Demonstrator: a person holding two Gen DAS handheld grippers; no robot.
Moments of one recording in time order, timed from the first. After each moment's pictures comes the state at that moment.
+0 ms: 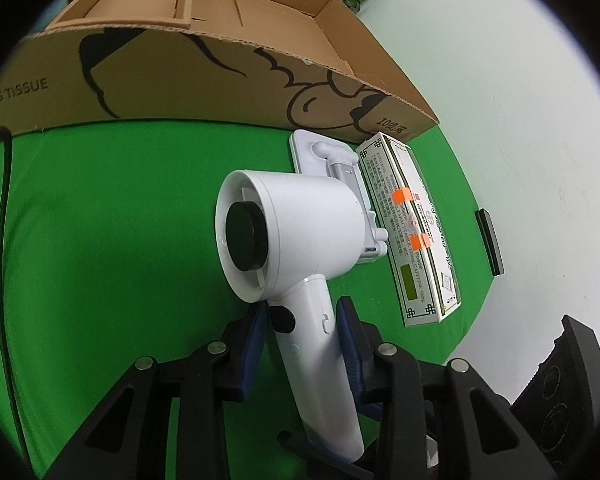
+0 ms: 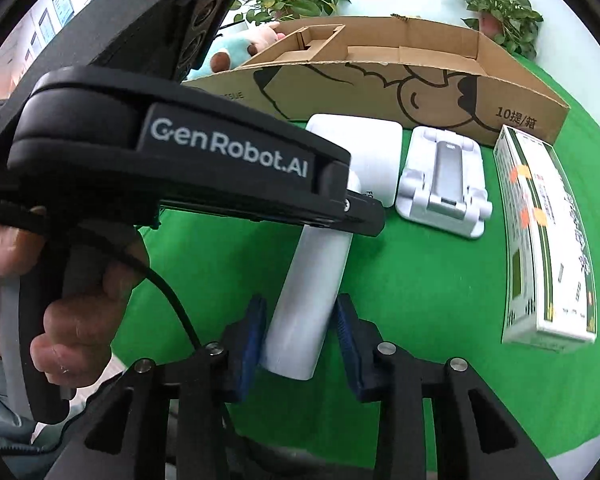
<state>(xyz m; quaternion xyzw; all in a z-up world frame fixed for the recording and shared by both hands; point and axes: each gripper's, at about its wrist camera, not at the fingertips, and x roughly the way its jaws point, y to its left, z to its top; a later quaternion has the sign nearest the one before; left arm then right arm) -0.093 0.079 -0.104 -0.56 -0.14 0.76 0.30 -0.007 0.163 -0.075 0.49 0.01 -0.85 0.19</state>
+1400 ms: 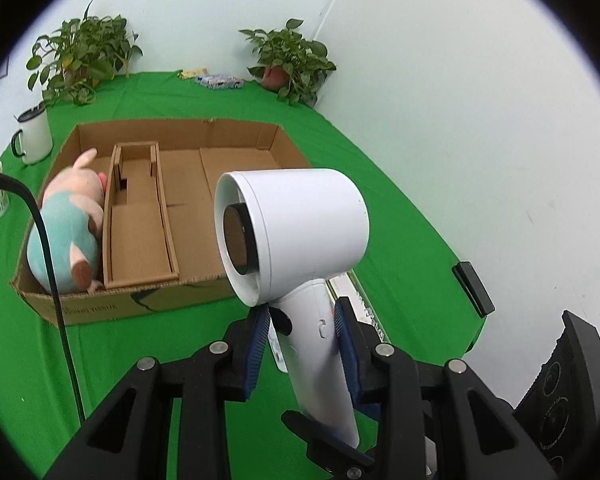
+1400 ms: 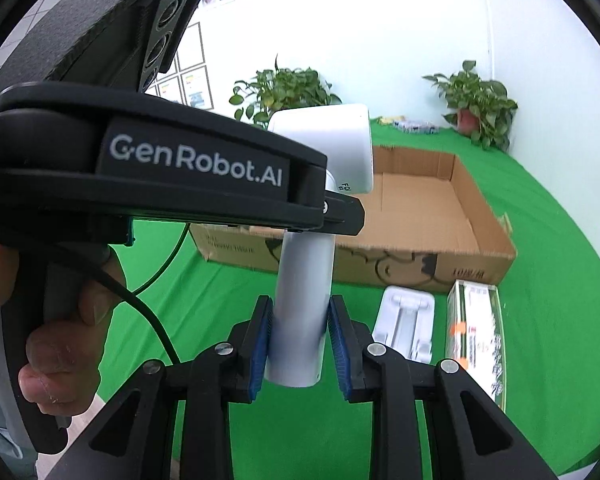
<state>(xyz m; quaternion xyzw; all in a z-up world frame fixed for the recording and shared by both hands) -0.088 0.070 0.047 -0.41 -0.07 0.86 0.30 0.022 0.146 0.055 0.33 0.01 -0.93 0.16</state>
